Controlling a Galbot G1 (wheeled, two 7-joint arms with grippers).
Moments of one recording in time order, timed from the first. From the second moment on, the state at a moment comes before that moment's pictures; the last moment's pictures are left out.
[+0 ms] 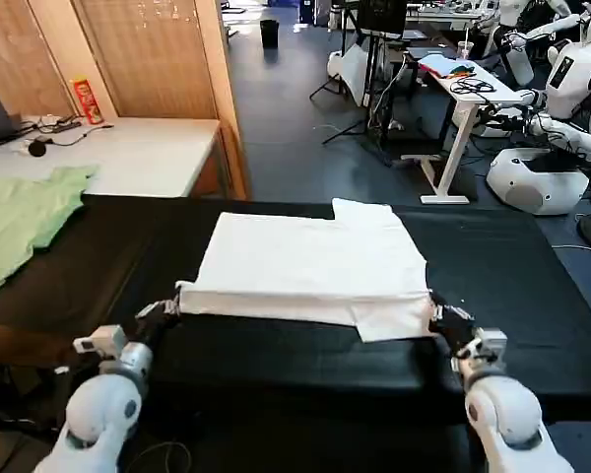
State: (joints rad) left arm 1.22 -1.17 -0.55 -1.85 -0.59 0.36 -0.11; right arm -1.12 1.17 0.49 1.70 0.41 -0.36 0.06
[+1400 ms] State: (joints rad) left arm 1.24 -1.19 -0.53 -1.77 -0.53 0.38 -0.05; right arm -1.41 1.12 0.57 1.91 0.42 -0.38 0.01
